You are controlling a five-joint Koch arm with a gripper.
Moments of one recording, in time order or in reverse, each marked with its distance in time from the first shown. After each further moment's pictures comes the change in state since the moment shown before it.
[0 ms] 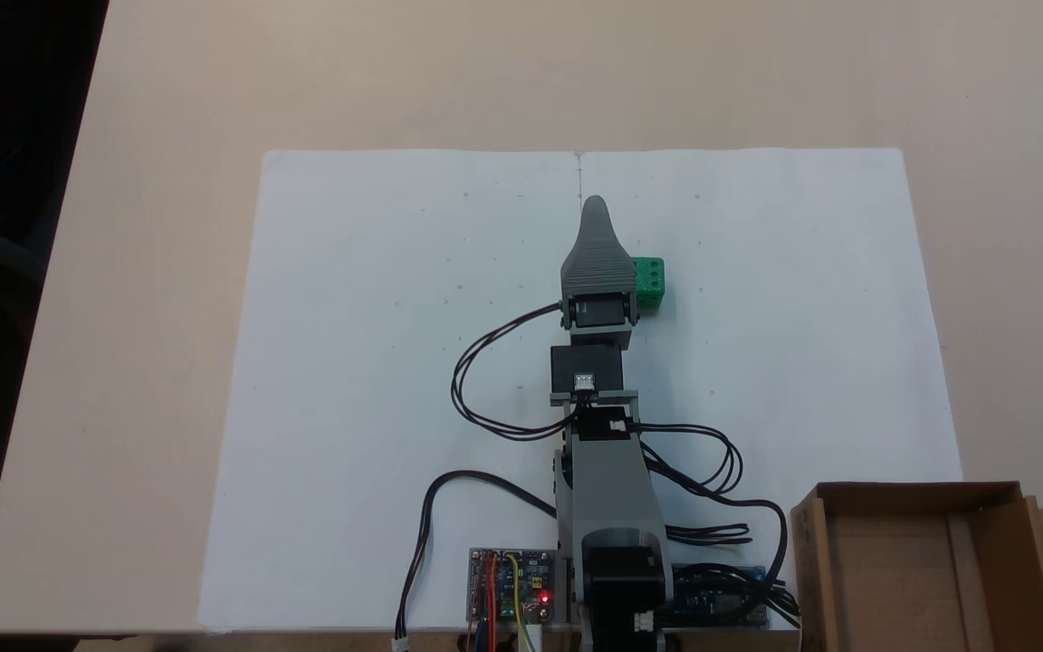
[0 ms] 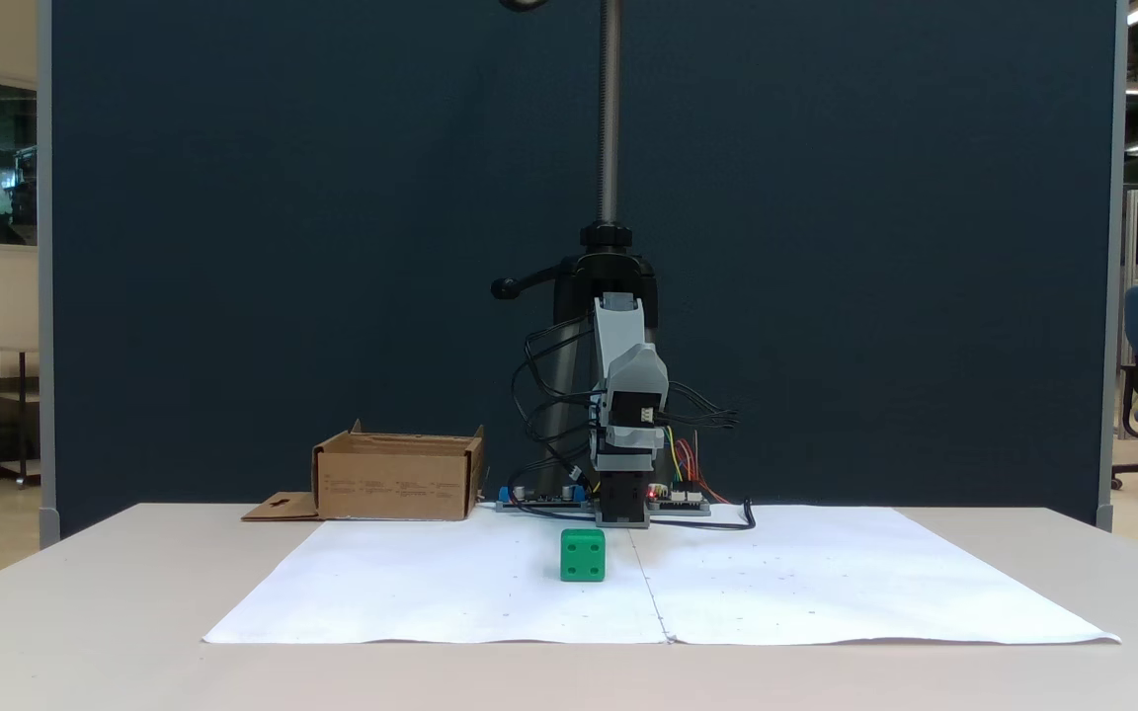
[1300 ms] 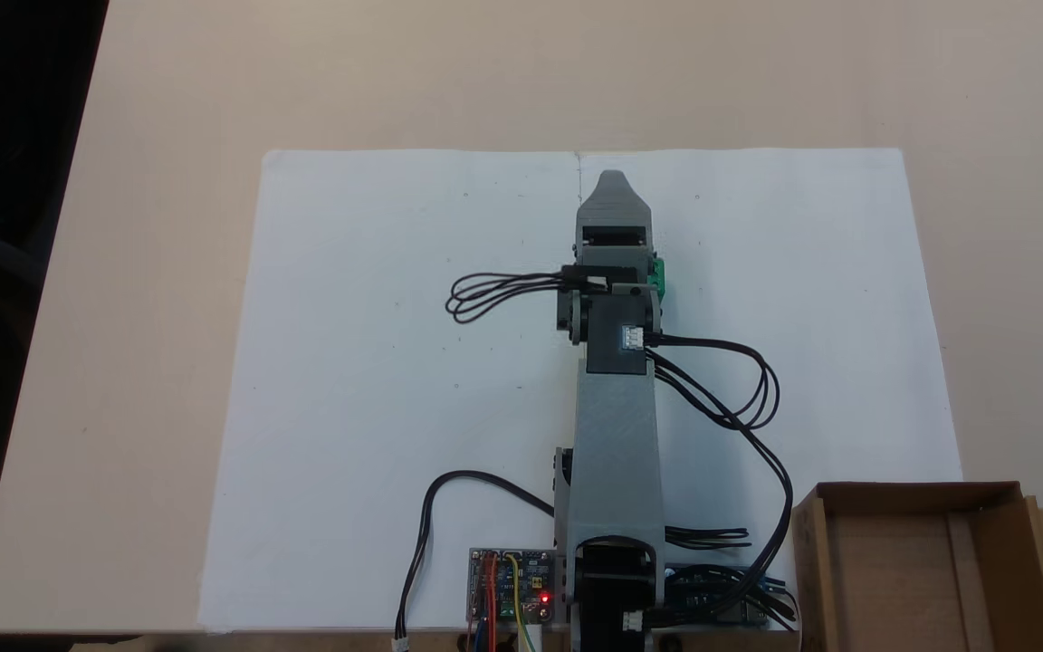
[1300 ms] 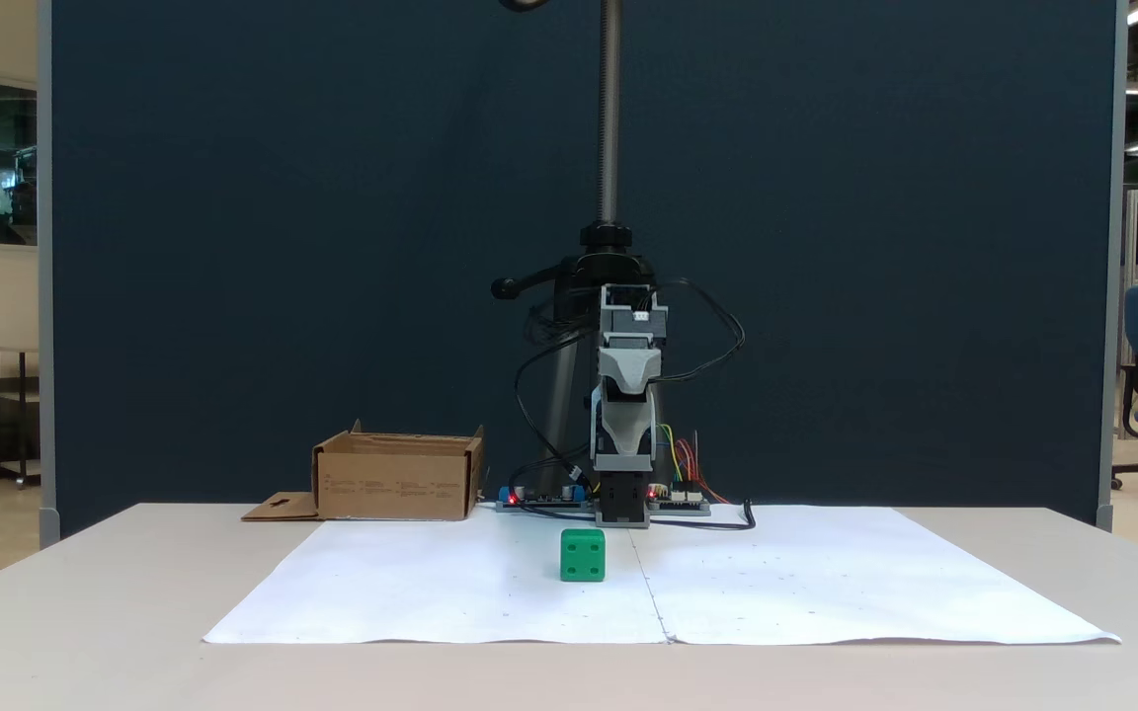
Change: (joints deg) arm 3.3 -0.1 -50.2 100.0 0.0
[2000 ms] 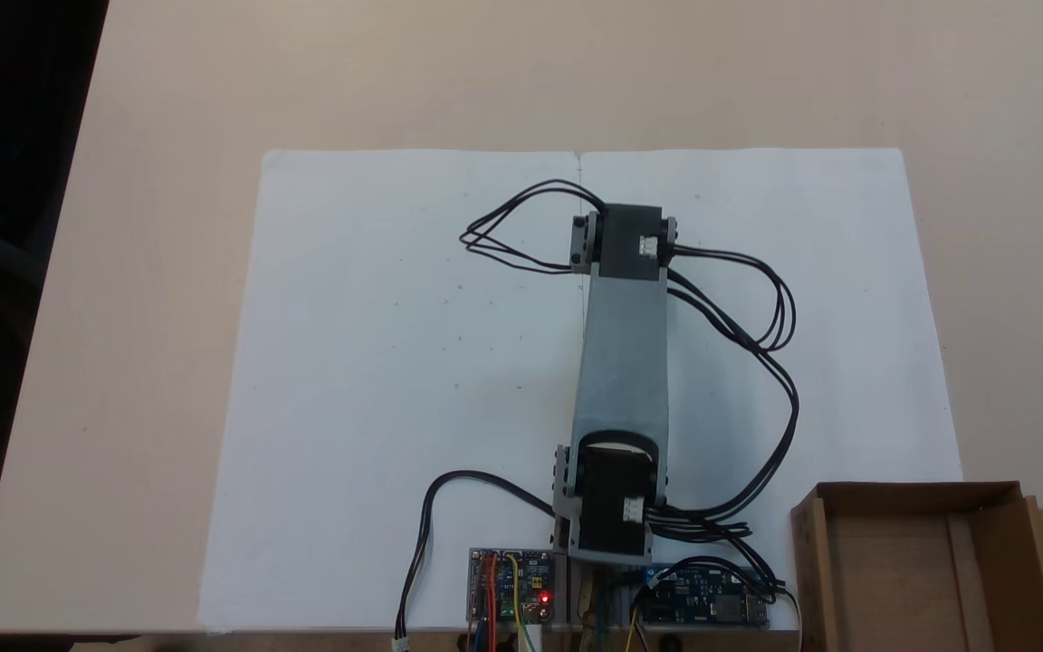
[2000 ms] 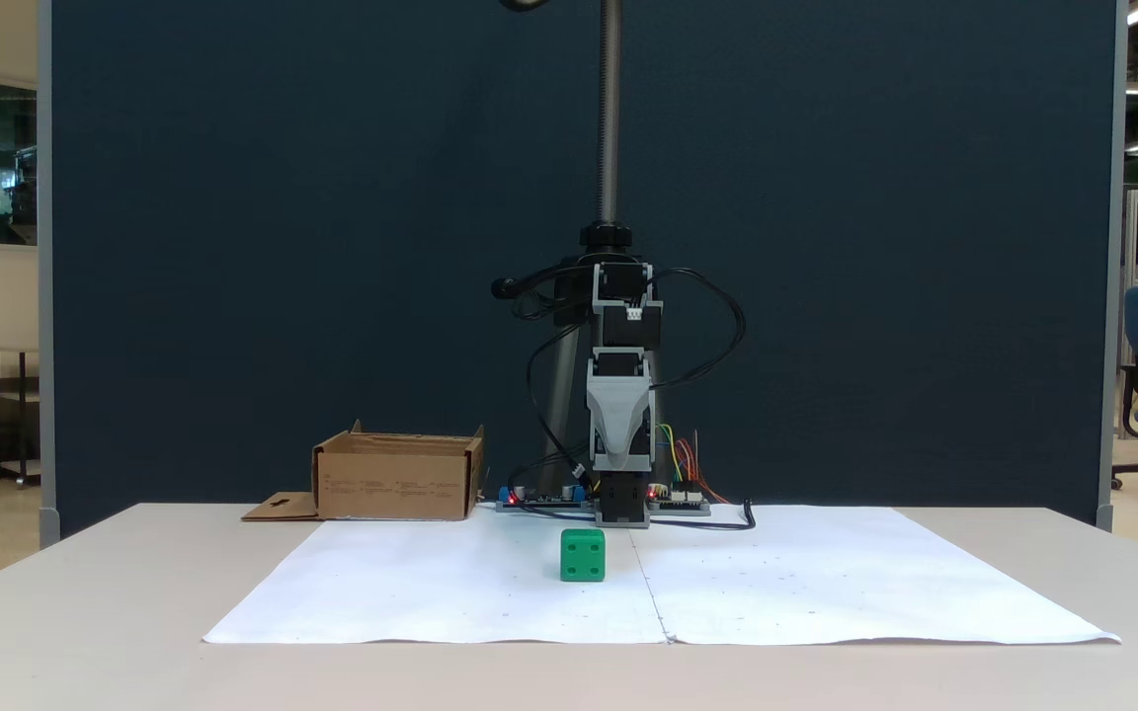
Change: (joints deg) arm 3.4 -21.6 -17.9 27.9 -0.6
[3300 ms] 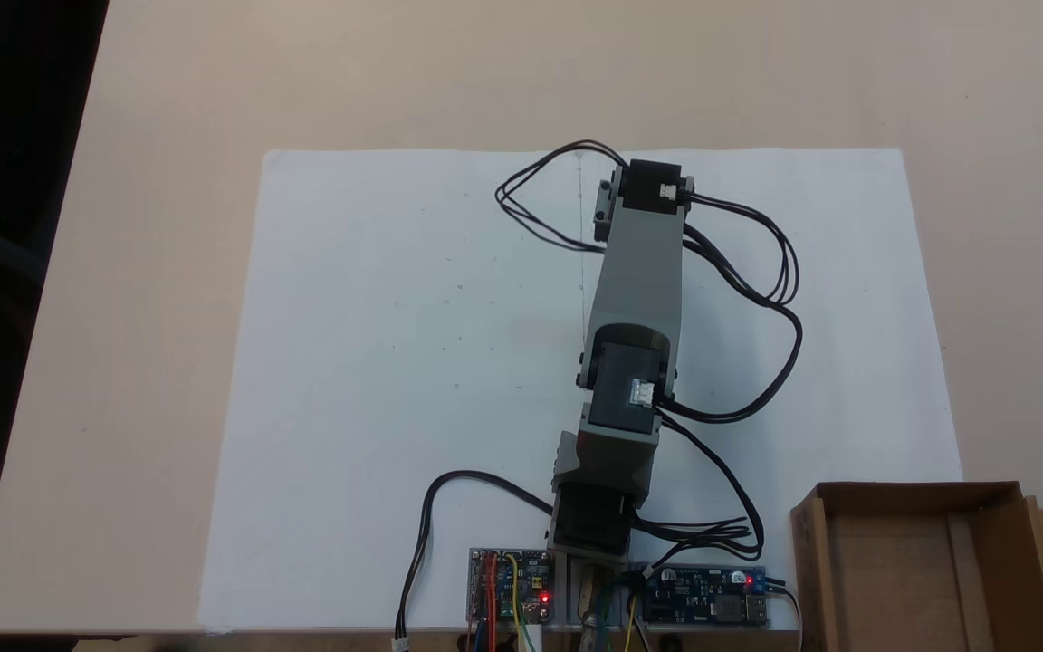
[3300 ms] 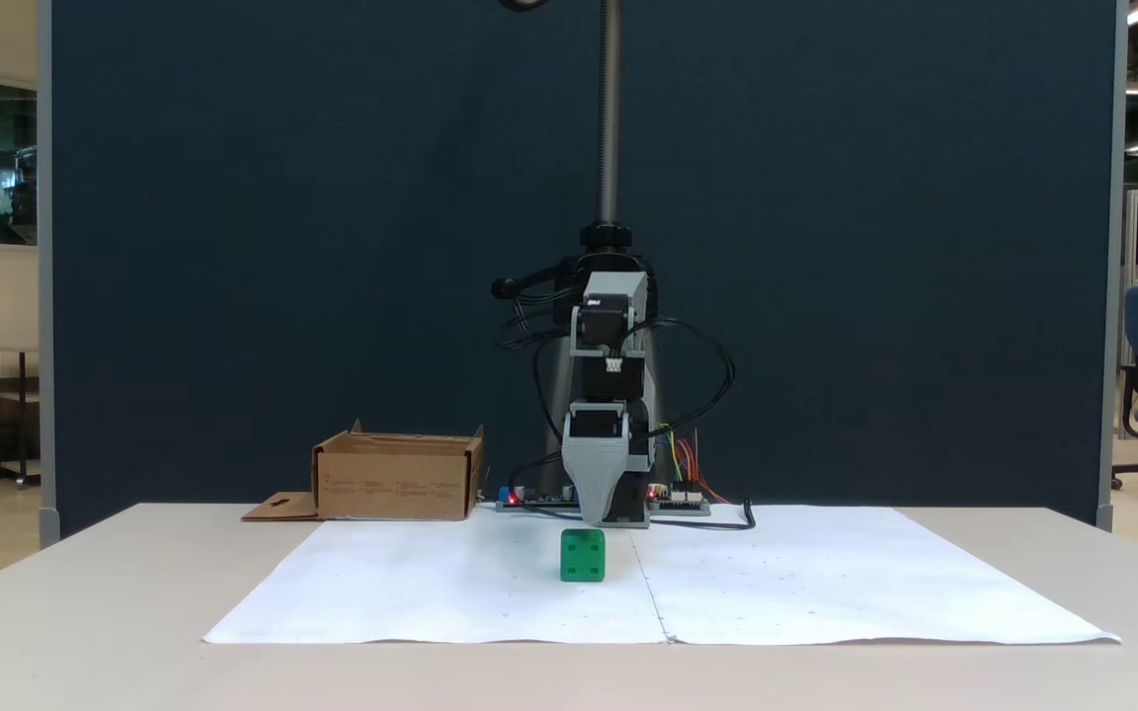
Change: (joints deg) arm 4.8 -21.3 -6.2 -4.7 -1.4
